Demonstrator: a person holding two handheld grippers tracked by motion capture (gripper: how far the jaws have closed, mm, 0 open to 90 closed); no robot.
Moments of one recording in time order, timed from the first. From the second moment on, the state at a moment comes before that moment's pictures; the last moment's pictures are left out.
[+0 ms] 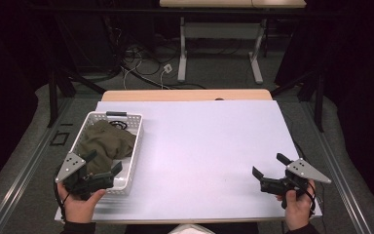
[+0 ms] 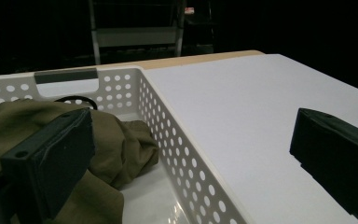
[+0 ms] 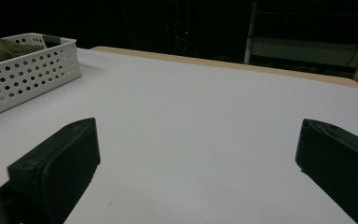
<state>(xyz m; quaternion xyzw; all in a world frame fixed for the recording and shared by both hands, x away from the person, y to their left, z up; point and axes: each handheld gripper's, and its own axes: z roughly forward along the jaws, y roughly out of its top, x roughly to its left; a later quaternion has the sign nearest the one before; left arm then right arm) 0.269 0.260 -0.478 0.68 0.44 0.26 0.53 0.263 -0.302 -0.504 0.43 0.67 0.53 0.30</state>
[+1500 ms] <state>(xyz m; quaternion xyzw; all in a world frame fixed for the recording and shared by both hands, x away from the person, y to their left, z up) 0.312 0.285 -0.453 0.67 0.53 0.25 0.45 0.272 -0.293 -0.515 0.44 0.68 0.52 0.26</state>
